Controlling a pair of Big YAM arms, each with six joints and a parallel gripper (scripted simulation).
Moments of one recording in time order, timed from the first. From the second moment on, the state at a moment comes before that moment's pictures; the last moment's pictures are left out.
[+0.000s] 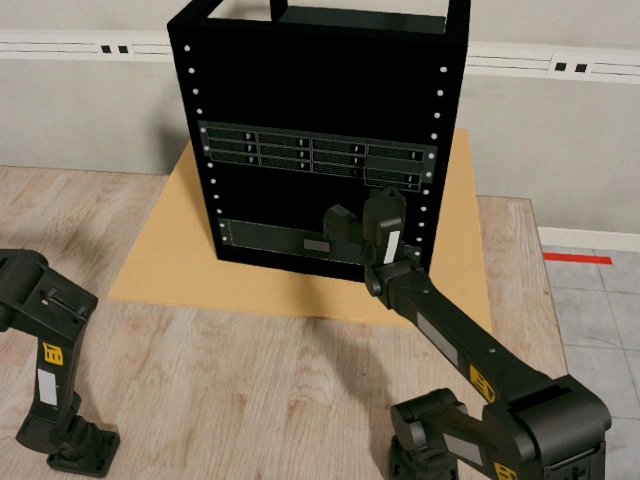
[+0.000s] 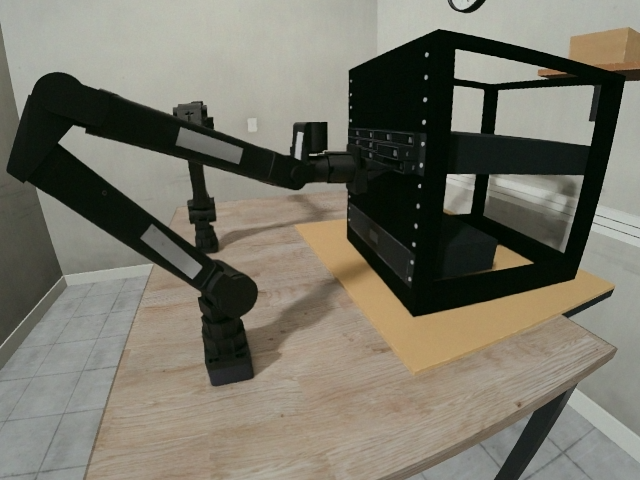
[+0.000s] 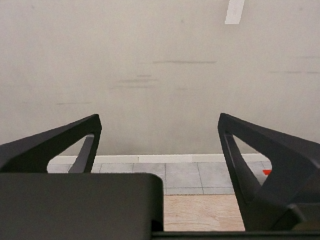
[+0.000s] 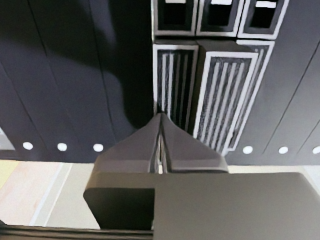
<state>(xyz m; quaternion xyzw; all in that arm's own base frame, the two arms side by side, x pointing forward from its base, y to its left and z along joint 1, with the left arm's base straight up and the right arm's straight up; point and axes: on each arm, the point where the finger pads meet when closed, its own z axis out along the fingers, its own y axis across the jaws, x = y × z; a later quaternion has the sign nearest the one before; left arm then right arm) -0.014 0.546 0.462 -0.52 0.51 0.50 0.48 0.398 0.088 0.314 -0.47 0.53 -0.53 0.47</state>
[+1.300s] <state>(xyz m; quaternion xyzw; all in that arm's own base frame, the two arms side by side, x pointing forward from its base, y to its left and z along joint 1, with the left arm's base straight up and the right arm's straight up) -0.014 0.546 0.462 -0.52 0.51 0.50 0.48 0.385 0.088 0.302 -0.48 0.53 -0.53 0.46</state>
